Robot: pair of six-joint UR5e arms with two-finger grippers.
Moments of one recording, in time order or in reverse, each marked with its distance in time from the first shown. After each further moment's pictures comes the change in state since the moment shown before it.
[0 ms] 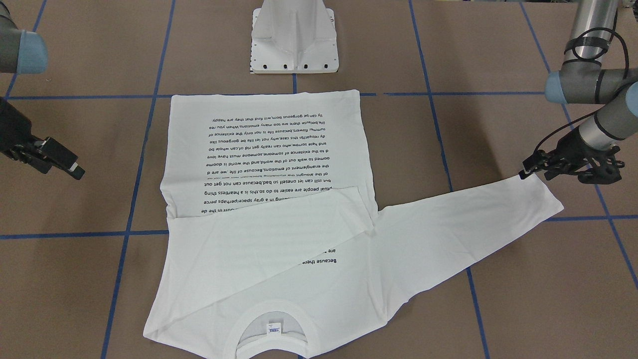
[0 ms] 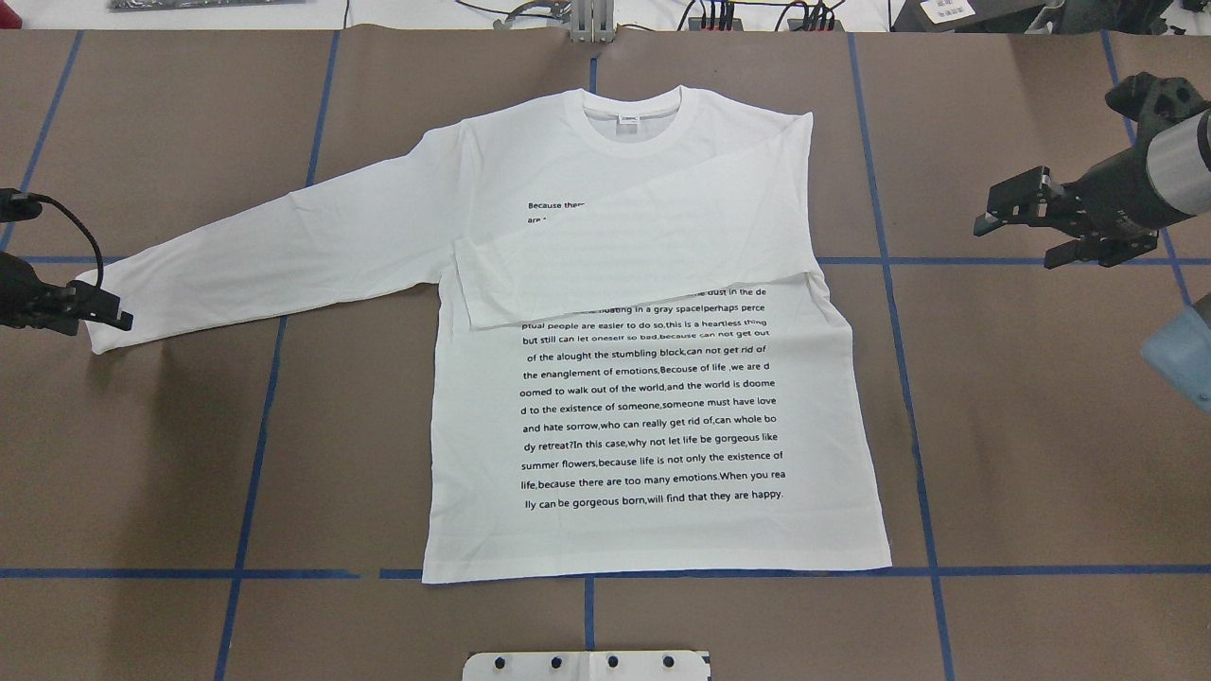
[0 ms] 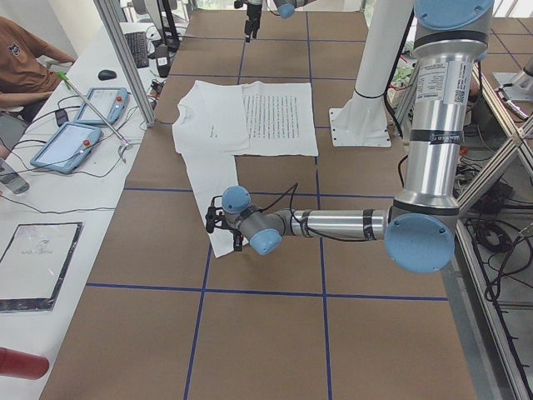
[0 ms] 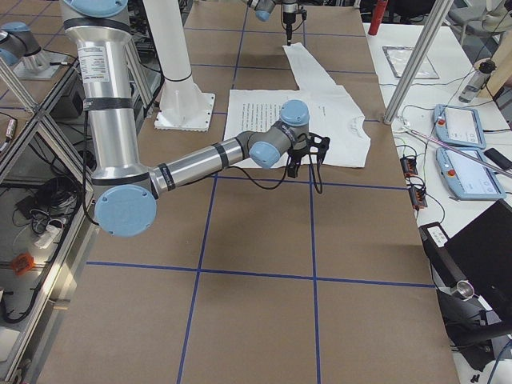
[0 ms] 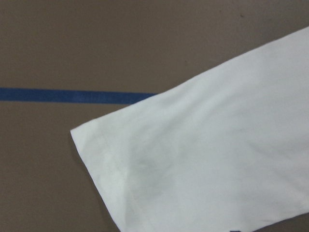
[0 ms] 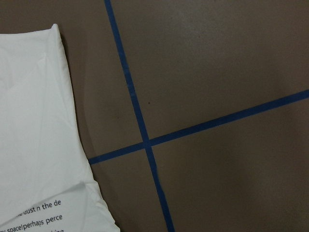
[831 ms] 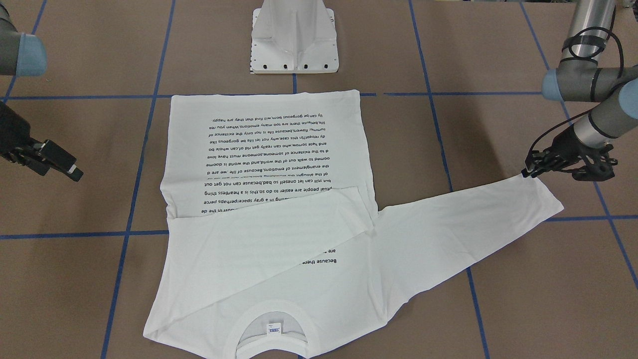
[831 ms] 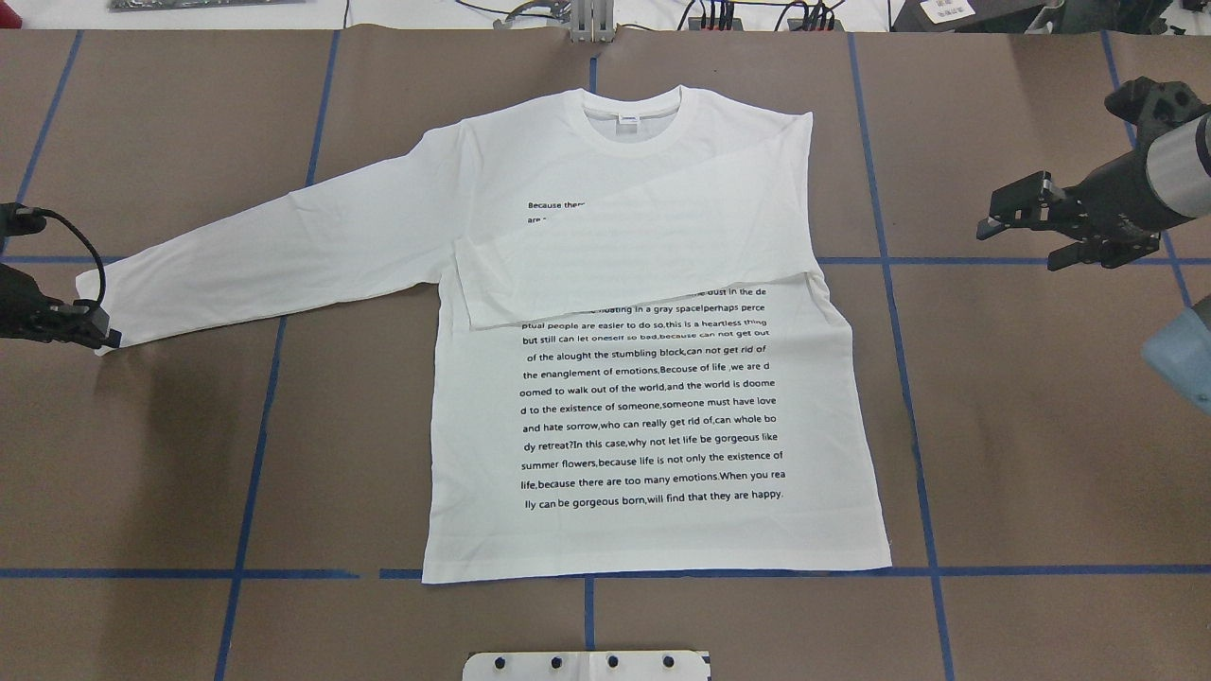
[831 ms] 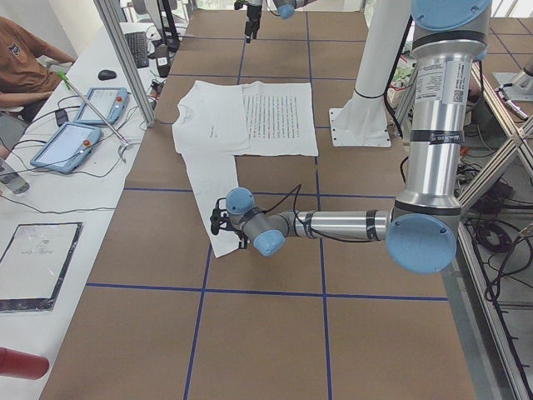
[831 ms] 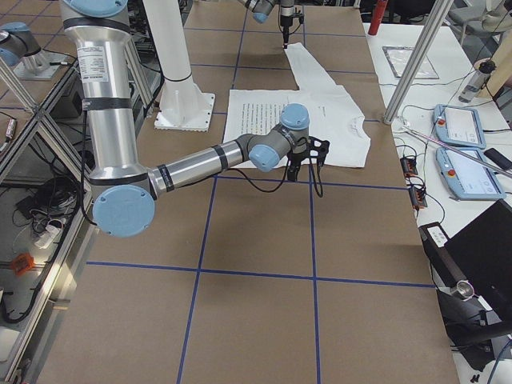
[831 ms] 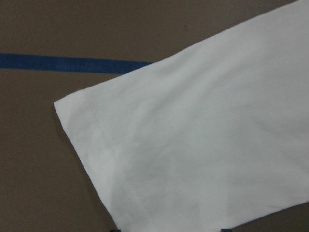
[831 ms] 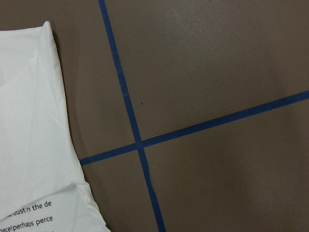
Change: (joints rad) left arm 0.010 0.019 -0.020 -0.001 0.001 -0.005; right arm 0.000 -0.002 -0.011 0.001 -0.002 -0.016
